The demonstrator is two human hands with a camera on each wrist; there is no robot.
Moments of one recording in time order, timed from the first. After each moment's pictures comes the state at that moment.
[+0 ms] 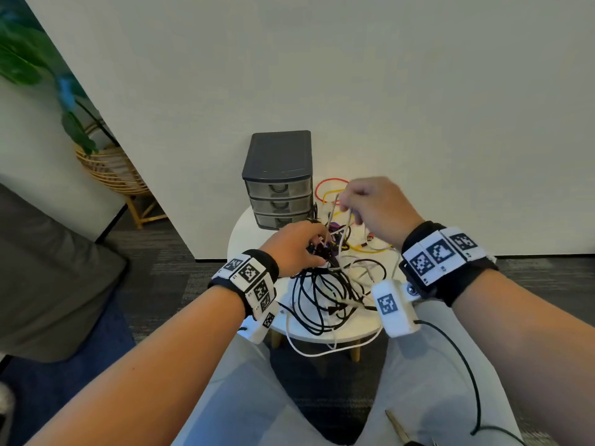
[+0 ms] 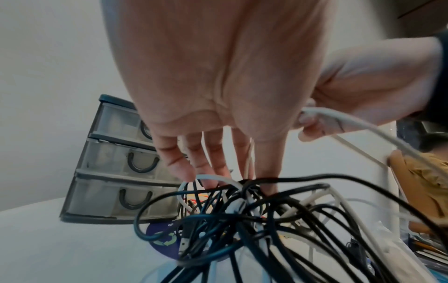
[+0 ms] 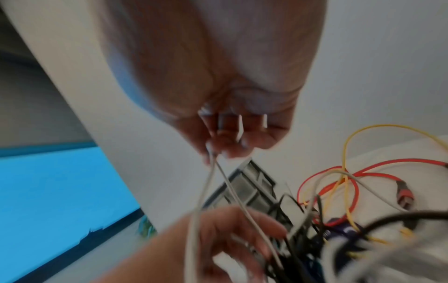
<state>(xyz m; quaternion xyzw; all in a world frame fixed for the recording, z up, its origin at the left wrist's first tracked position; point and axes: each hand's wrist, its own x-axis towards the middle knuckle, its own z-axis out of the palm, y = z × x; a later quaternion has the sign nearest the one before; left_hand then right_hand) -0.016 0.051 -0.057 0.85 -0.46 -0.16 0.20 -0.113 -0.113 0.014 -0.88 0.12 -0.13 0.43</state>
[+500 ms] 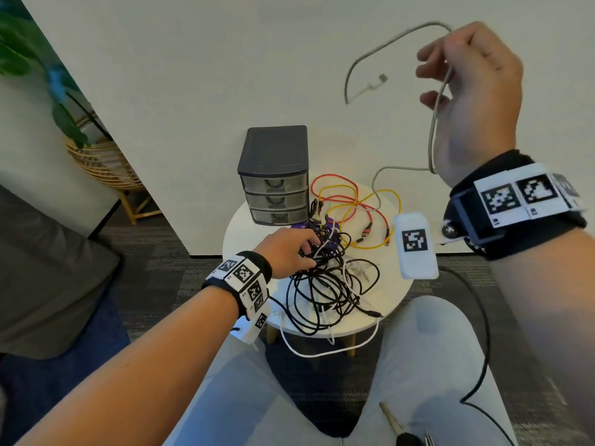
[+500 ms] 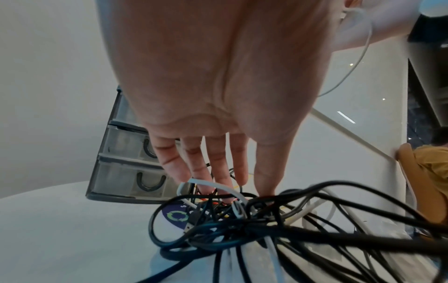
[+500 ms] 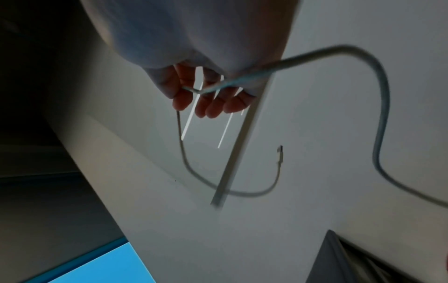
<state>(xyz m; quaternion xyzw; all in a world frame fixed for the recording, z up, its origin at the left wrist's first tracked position) -0.018 0.060 -0.074 0.87 -0.41 -0.21 0.20 -0.133 -0.142 0.115 -0.65 0.04 -0.46 0.61</state>
